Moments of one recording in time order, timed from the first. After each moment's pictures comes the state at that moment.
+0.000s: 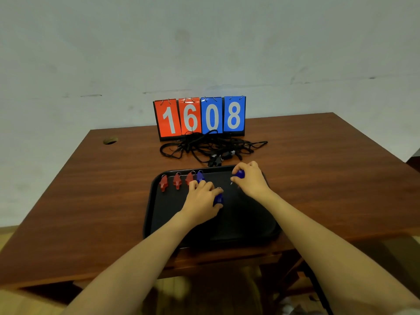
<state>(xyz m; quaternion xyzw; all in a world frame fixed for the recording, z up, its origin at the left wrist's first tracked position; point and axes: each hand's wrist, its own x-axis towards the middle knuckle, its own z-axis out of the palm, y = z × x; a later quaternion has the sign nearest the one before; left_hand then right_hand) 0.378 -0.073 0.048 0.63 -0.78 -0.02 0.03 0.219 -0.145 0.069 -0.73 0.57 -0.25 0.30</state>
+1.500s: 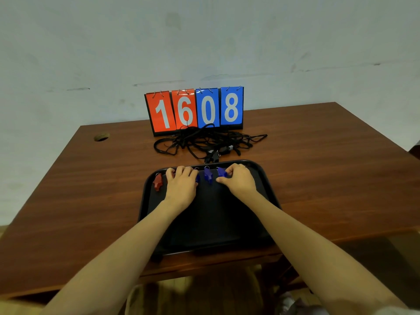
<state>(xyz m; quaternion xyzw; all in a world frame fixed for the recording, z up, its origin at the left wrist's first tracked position) 0.413 -0.104 0.041 0.72 -0.69 0.04 0.05 0.251 -0.158 0.043 -0.70 0.63 -0.21 0.27</state>
